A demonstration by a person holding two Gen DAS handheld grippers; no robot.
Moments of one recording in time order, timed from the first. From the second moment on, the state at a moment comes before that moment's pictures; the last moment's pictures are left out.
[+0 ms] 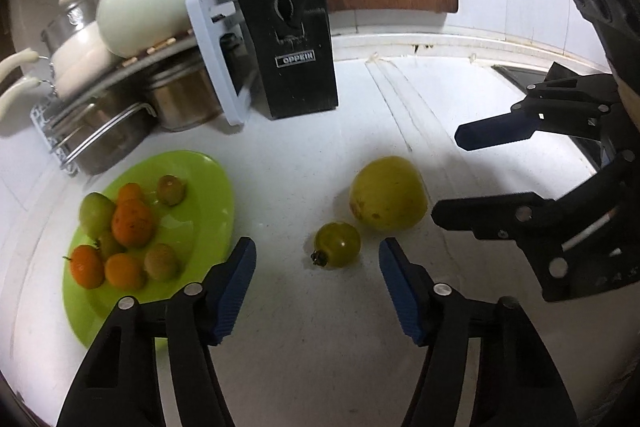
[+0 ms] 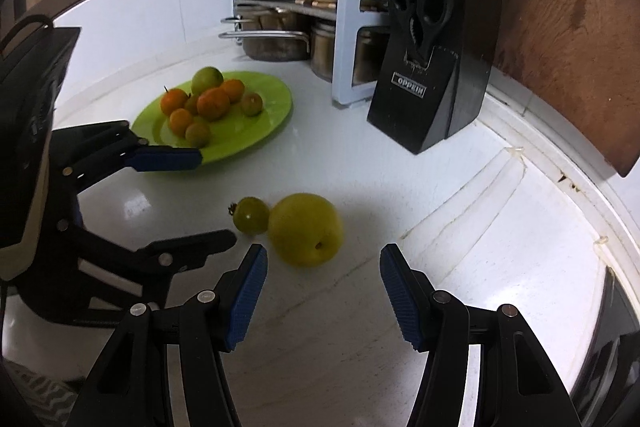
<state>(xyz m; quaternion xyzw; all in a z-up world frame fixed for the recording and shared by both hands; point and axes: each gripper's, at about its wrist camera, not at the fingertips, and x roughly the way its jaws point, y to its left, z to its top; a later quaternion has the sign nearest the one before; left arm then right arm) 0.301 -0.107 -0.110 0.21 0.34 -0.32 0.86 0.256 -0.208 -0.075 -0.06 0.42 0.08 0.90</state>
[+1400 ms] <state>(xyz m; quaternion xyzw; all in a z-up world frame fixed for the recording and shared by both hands) 0.317 -0.076 -0.109 0.13 0.40 -0.25 0.87 0.296 -0.203 -0.104 -0.01 0.43 0.12 0.89</state>
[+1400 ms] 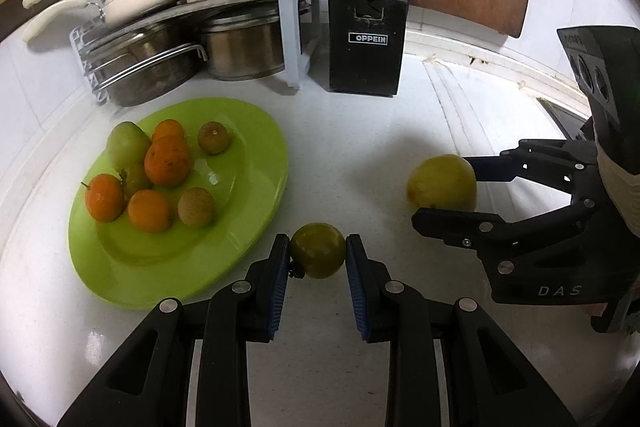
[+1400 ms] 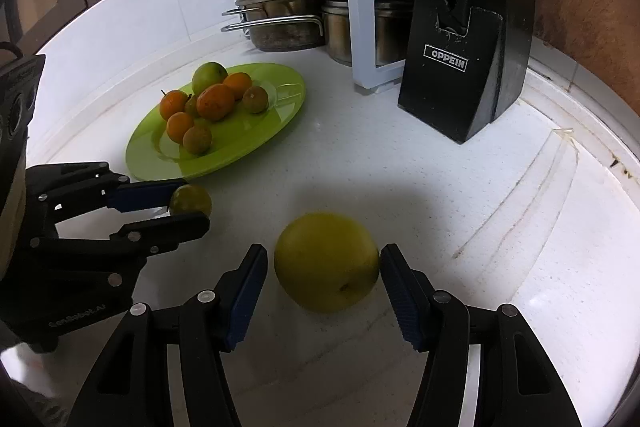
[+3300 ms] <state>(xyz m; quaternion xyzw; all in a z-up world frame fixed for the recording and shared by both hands) 0.295 0.025 -0.014 0.05 0.29 -0.13 0.95 0.300 -0.134 -0.002 -0.01 0.31 0.15 0.94</state>
